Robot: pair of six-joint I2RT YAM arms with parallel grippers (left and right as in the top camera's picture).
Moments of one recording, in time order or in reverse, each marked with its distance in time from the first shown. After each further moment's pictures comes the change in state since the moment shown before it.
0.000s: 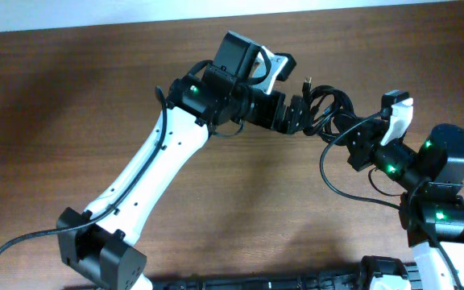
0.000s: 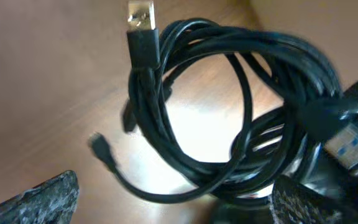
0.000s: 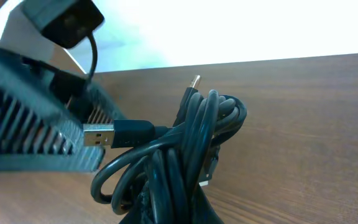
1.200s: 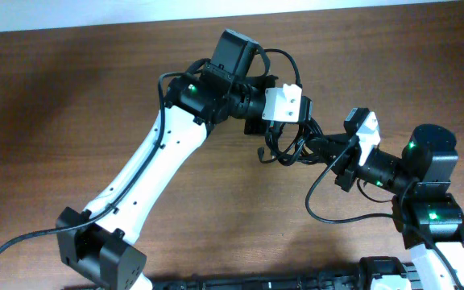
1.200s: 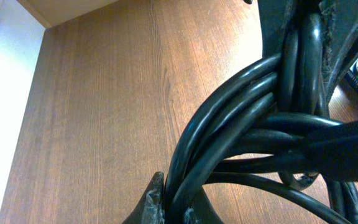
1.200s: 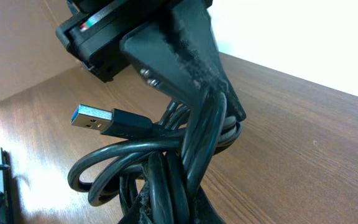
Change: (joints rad) left arm 0.008 0.002 0.000 0.018 0.111 1.370; right arm 0.109 0.000 0.000 -0.071 -0.217 -0.360
